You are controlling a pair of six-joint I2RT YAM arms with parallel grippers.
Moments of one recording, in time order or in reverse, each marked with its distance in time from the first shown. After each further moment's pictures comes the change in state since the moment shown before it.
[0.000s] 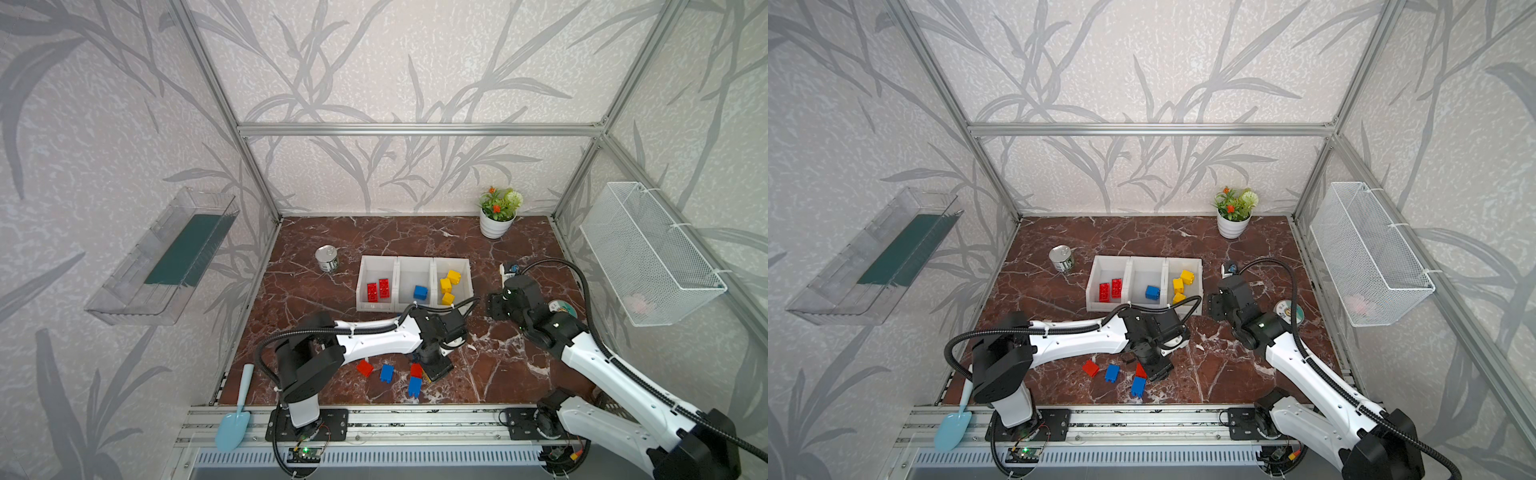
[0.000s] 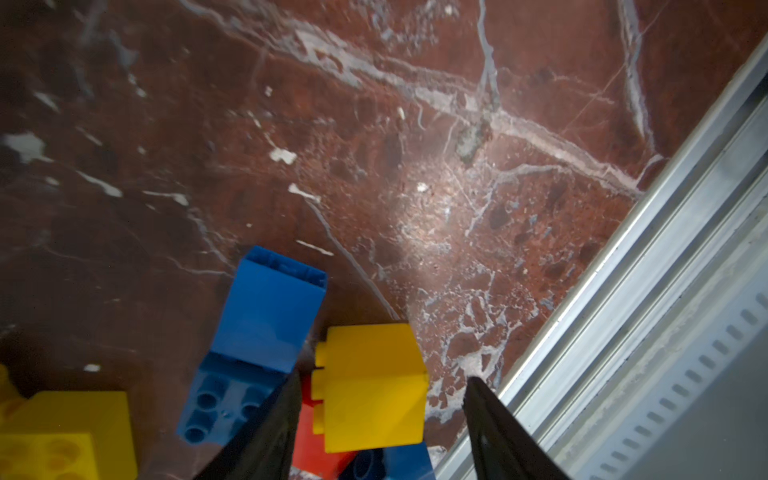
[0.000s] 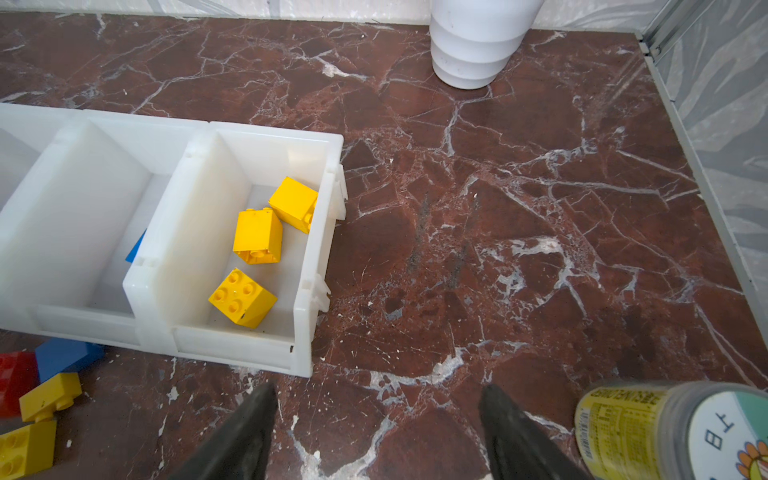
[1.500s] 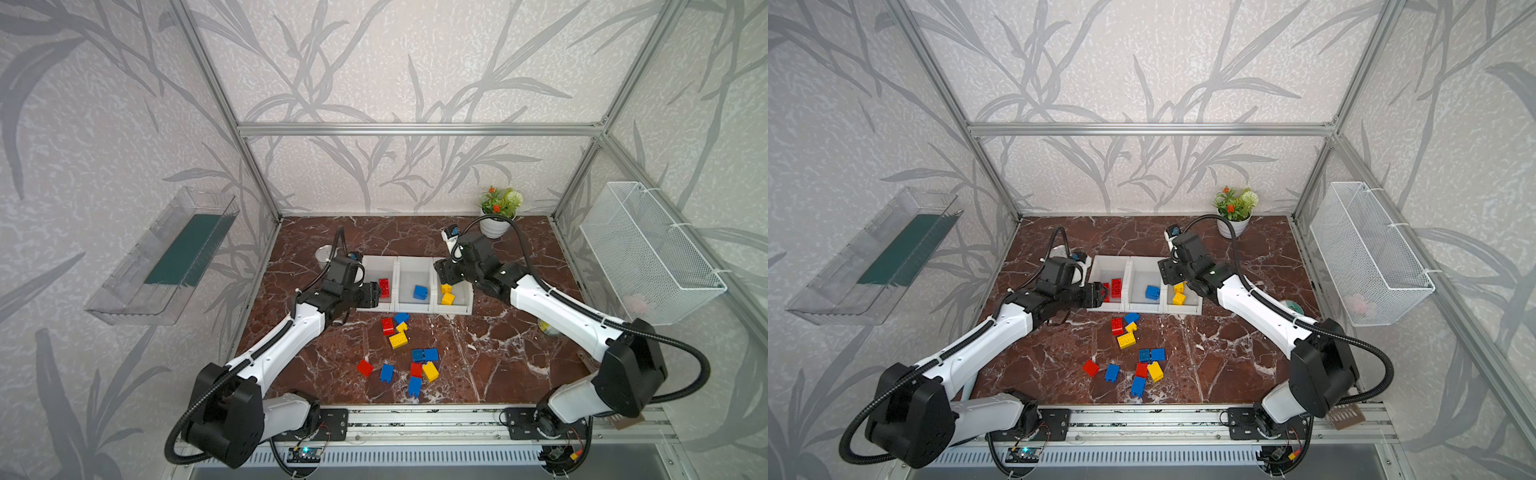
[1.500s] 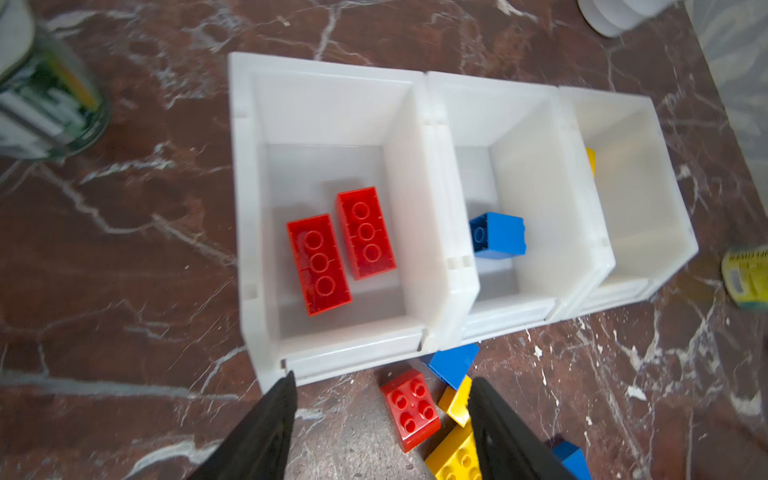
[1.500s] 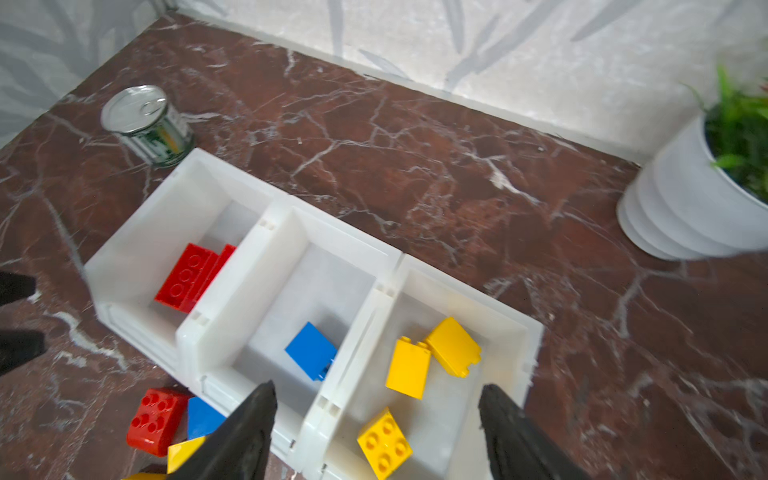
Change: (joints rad) left arm 0.745 -0.521 -0.360 0.397 -0.011 -0.140; right arm 0.104 0.512 0.470 0.094 -0.164 -0.138
